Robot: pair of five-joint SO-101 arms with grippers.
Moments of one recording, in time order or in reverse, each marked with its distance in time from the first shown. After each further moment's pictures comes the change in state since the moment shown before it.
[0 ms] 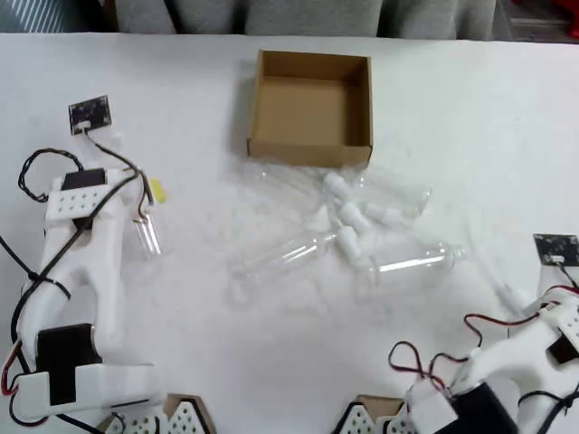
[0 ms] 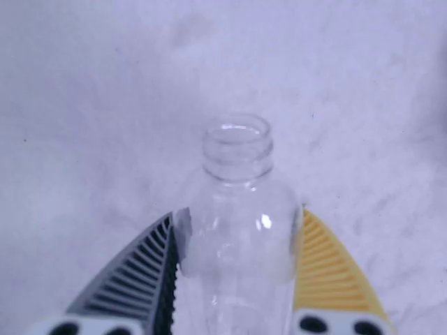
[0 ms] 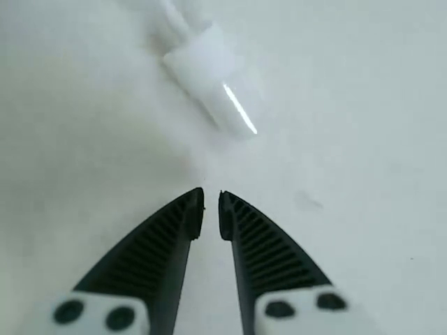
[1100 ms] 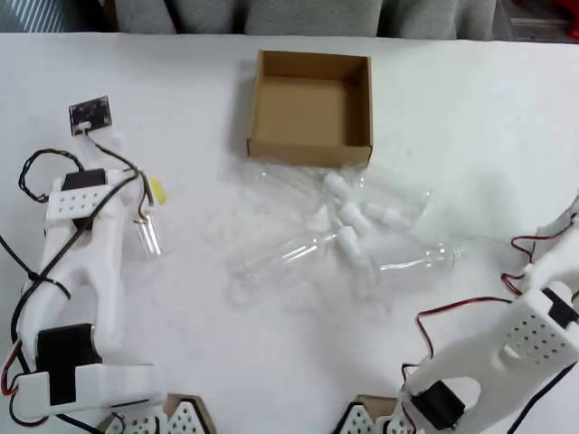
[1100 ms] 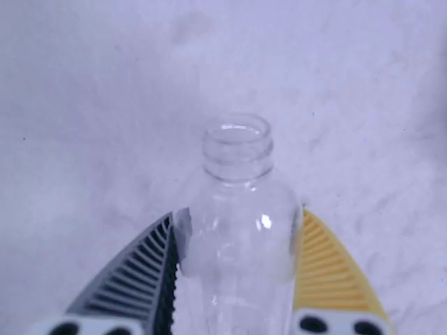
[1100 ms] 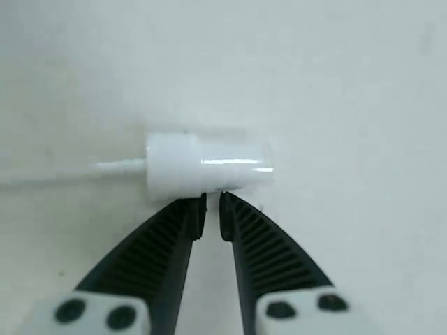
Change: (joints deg) left arm 0.0 0.0 0.2 0.0 0.0; right arm -13.5 51.8 -63.7 11.8 -23.6
